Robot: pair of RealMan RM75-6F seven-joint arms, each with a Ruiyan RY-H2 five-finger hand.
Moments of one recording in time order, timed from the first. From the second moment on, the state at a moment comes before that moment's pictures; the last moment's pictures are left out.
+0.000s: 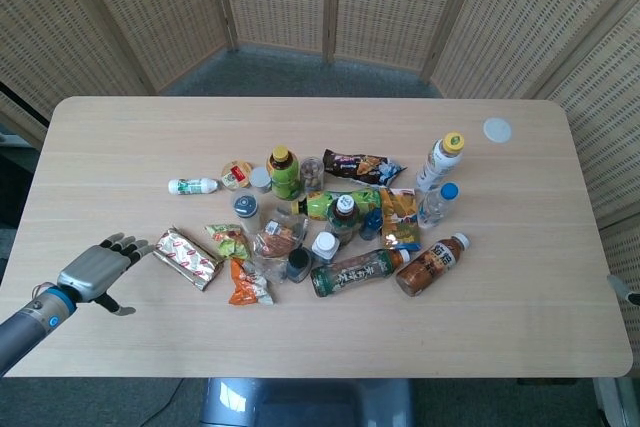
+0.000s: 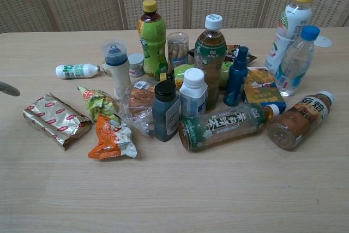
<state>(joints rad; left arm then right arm) -0.62 -0.98 0.14 -1.64 1.39 0.72 0.05 0.07 -0.84 0.16 -1.78 -1.32 1.52 -0.15</state>
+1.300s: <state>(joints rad) -0.71 -1.37 0.10 -1.21 1.52 0.68 0.06 0.03 -0.82 0.17 -1.78 -1.31 1.58 -0.14</state>
